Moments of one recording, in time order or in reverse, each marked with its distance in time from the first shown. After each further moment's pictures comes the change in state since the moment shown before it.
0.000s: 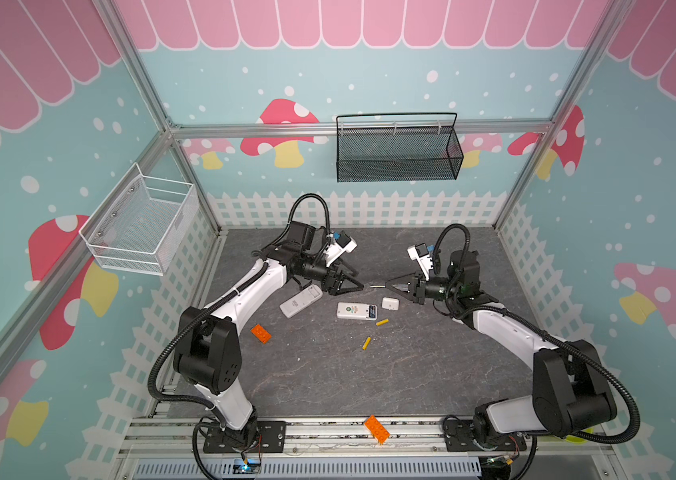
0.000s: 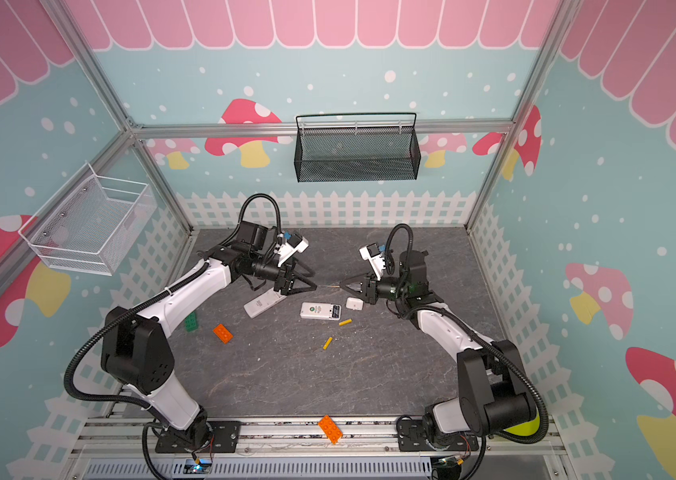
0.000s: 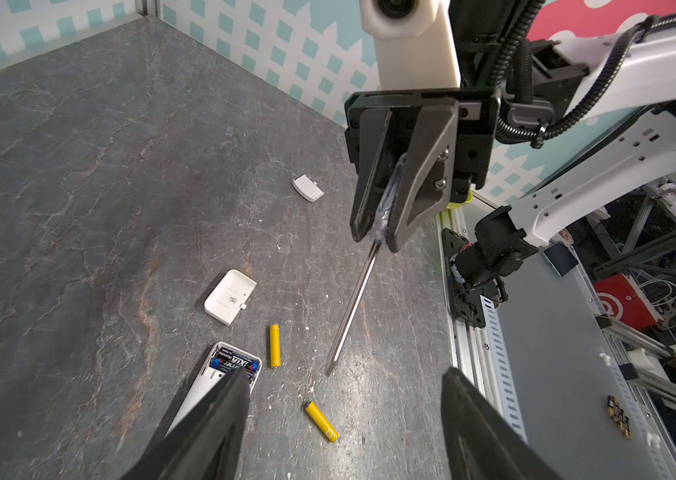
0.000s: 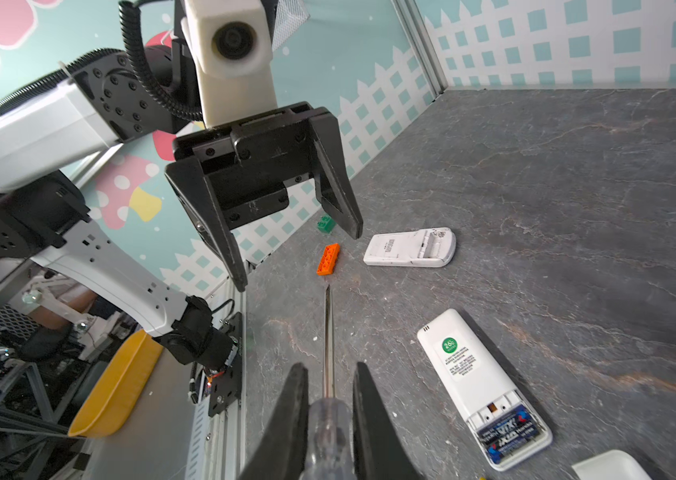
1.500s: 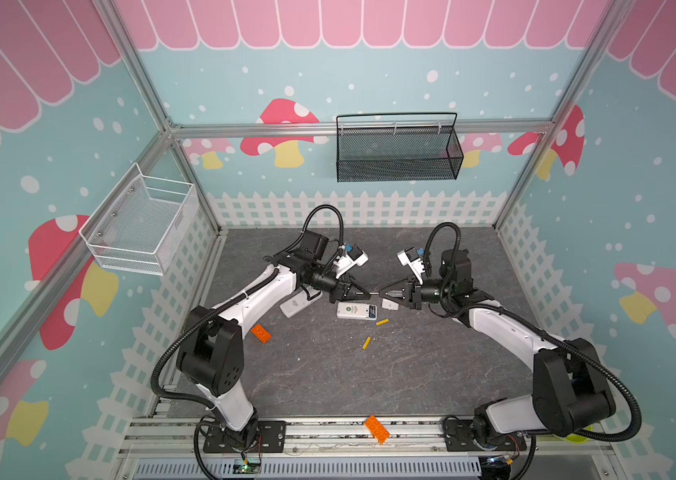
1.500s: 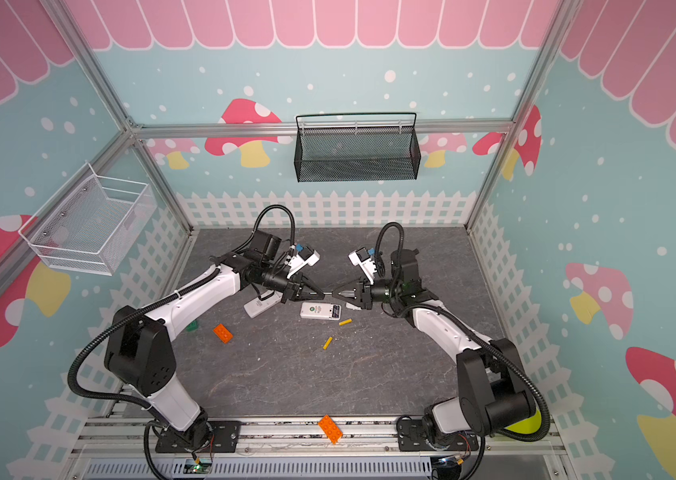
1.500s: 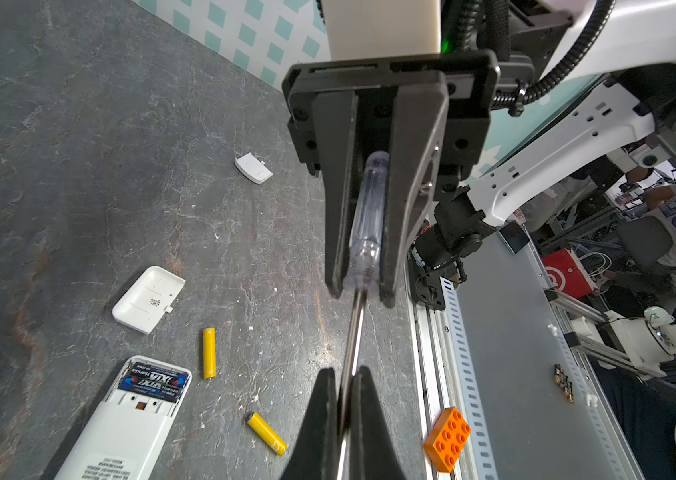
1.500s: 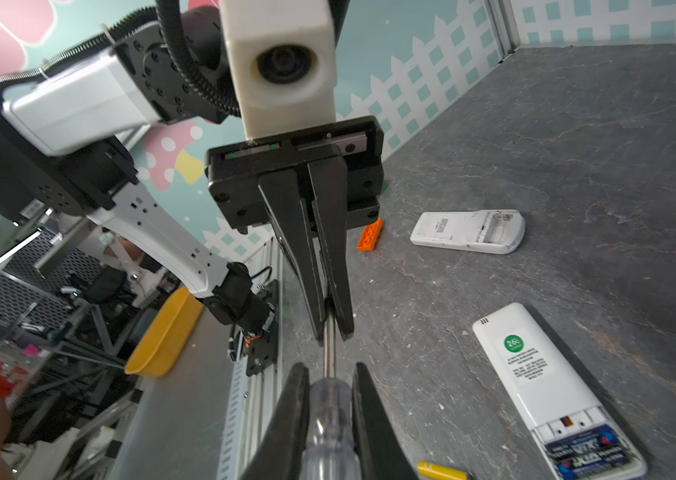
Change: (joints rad) left arm -0.084 0.001 -0.047 -0.019 0.026 0.006; right arm 0.056 0.017 0.058 -0.142 -0.089 -0.093
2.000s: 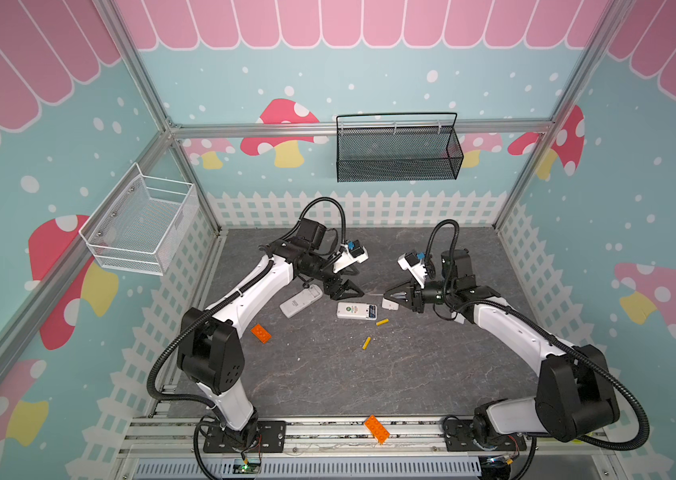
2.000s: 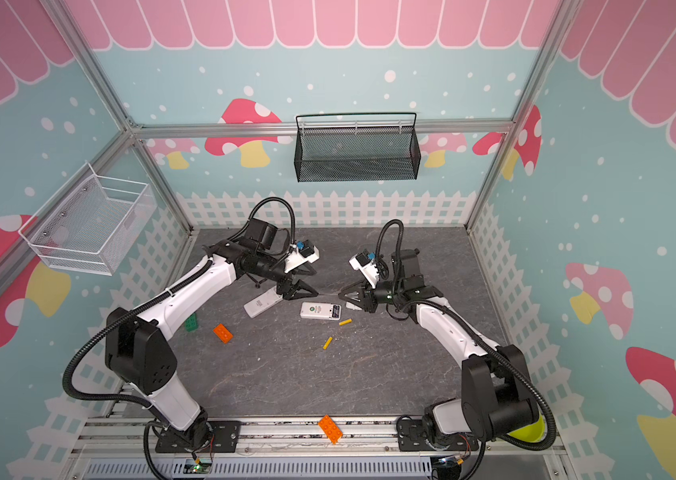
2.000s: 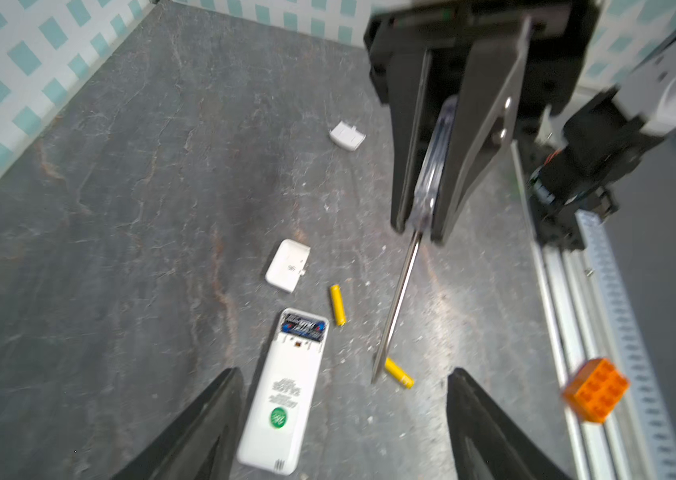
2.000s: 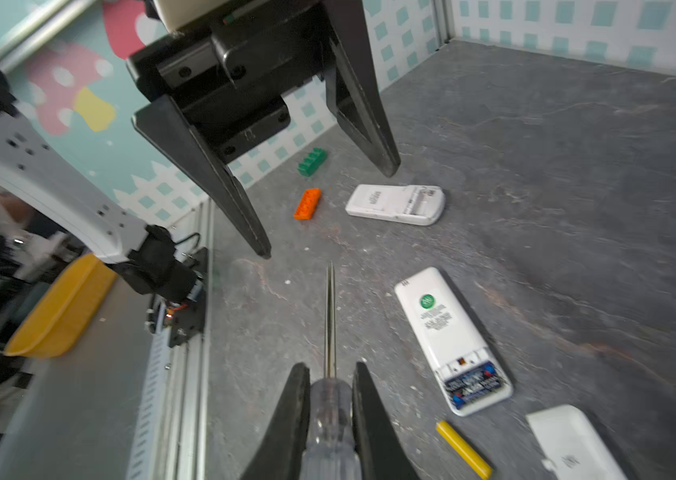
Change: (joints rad) left arm 0.016 0.029 0.158 -0.172 -0.346 0.367; right arm -0.019 -0.045 0.064 -0.380 0.232 -0.434
